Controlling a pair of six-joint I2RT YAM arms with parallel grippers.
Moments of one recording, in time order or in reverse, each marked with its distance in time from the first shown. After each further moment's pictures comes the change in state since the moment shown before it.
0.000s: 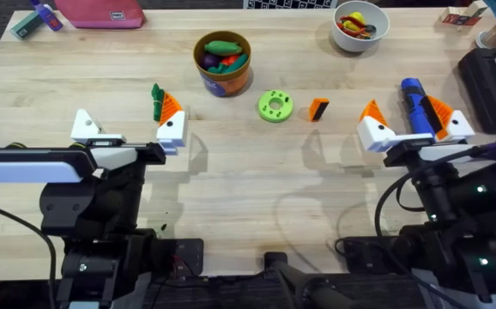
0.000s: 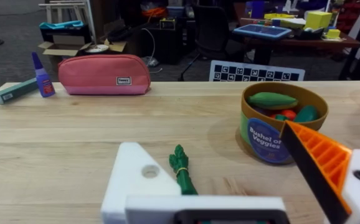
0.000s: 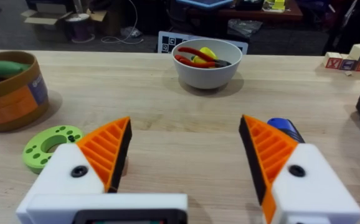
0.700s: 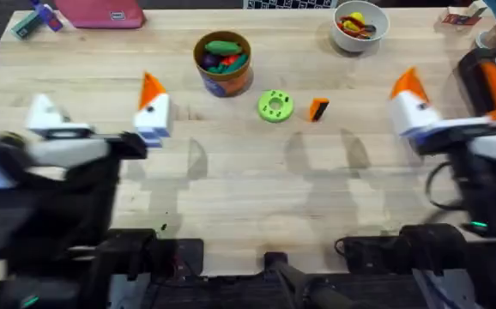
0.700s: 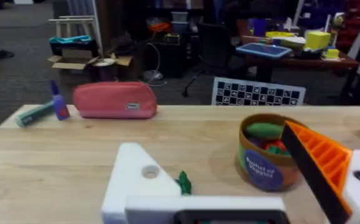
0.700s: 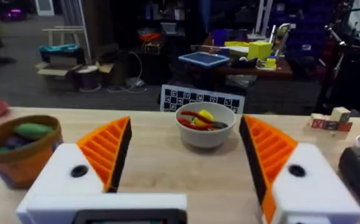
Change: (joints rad) left arm 0.000 0.055 0.244 -0.156 -0.024 0.000; right arm 0.000 0.028 0.199 0.027 -0.007 0.003
